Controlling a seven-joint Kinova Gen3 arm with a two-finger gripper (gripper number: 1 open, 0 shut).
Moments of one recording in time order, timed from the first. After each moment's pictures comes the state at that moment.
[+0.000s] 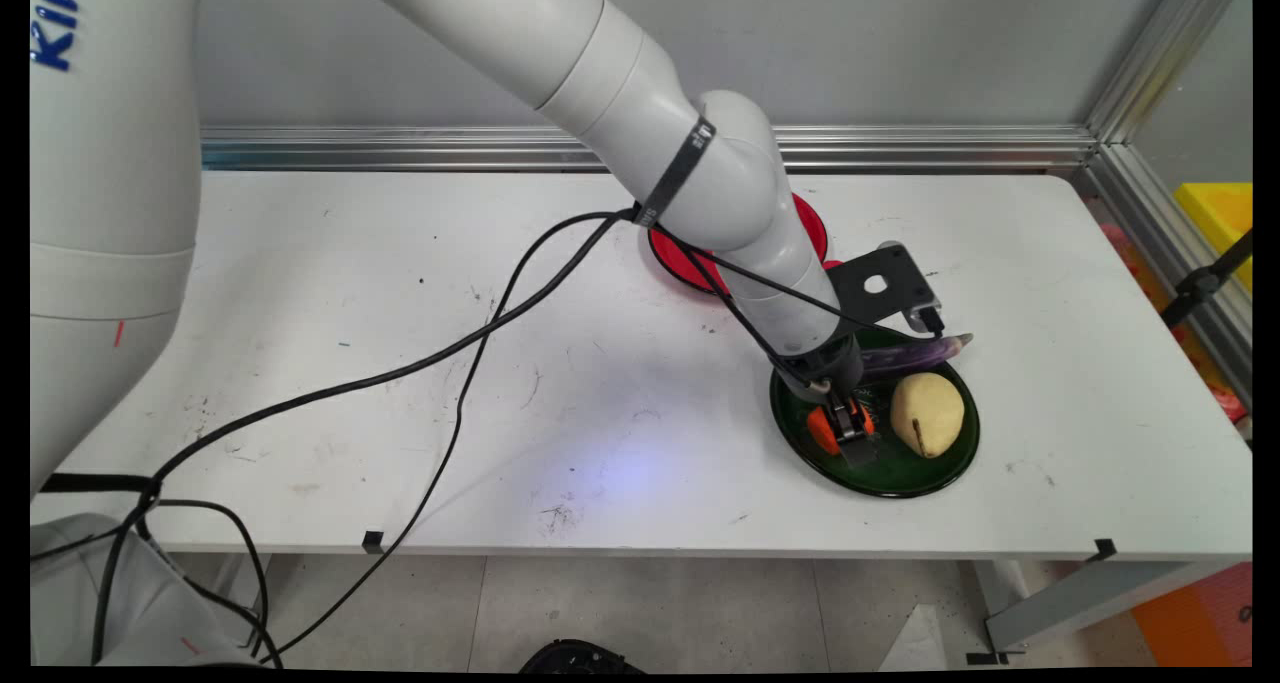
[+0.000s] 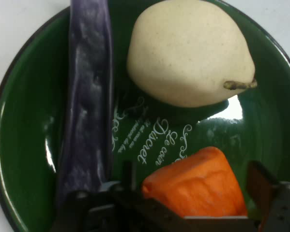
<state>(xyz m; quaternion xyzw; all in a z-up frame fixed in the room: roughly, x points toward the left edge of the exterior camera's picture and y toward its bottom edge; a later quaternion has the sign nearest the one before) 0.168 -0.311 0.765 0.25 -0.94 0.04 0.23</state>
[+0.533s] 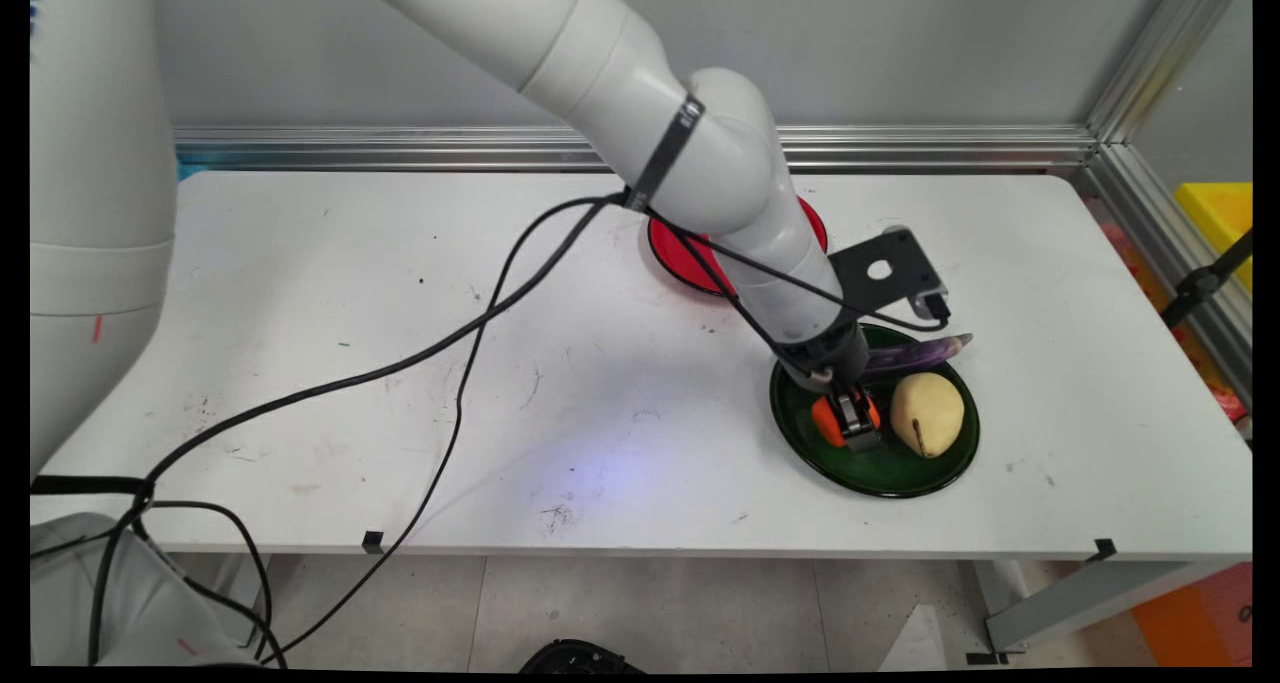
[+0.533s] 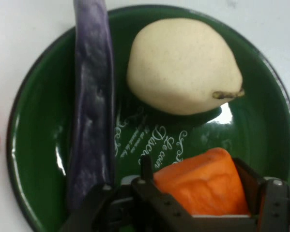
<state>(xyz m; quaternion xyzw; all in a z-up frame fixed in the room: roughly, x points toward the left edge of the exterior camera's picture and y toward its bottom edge) 0.172 -0.307 0.786 0.24 -0.94 0.05 0.24</state>
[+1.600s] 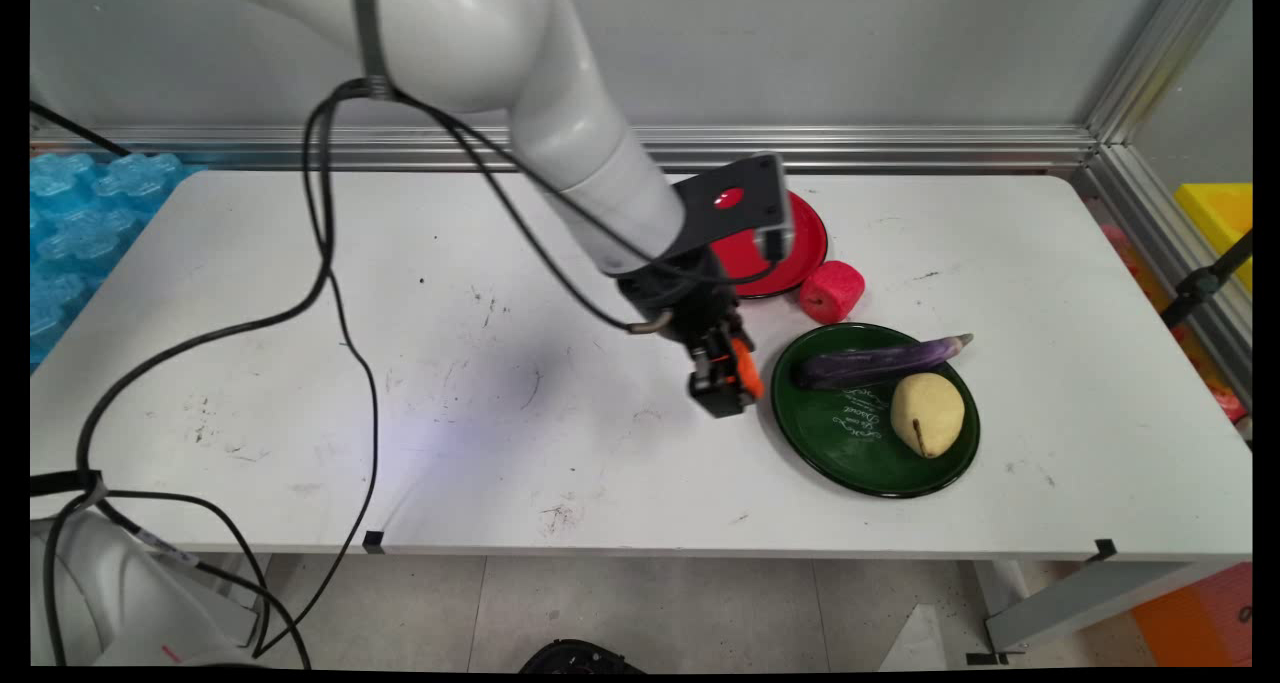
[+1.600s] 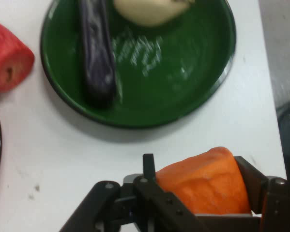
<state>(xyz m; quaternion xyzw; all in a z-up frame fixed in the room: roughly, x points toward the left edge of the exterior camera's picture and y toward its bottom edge) 0.293 -0.250 0.866 0.16 -0.96 0.06 0.23</state>
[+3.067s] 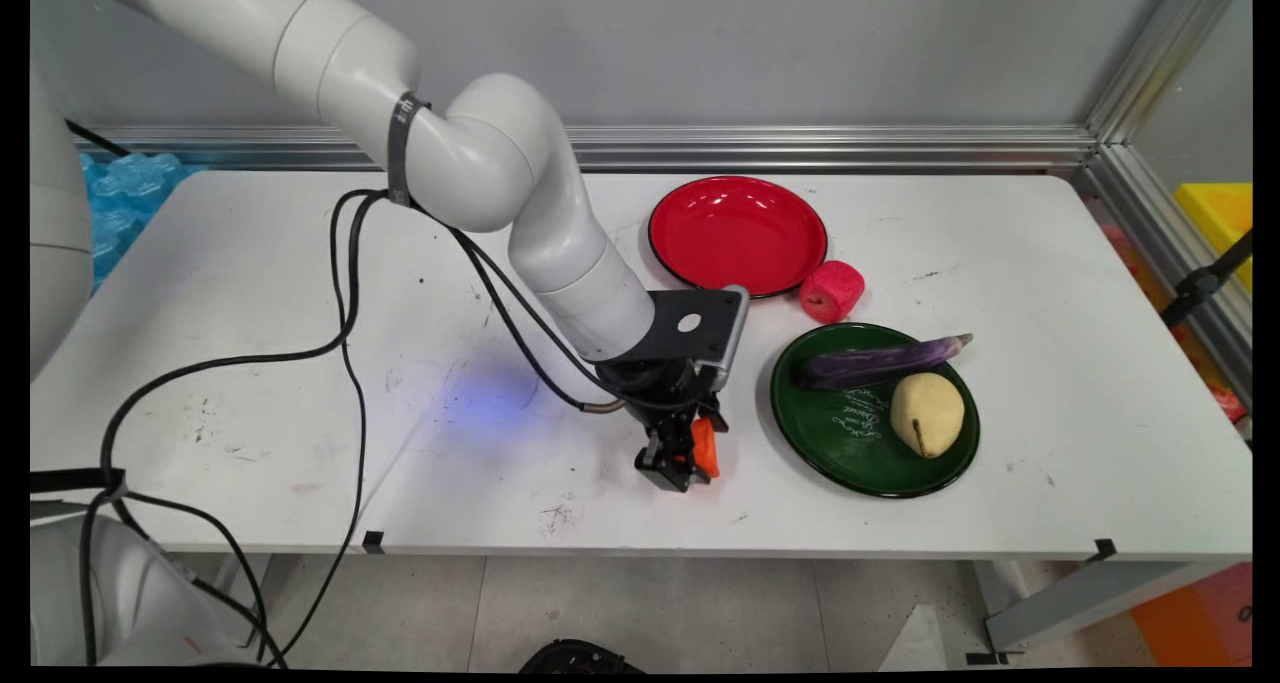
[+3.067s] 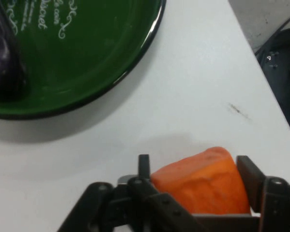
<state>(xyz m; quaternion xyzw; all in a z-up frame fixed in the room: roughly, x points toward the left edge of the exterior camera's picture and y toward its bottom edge) 0.304 -0.246 0.773 0.01 -0.97 0.03 0.23</state>
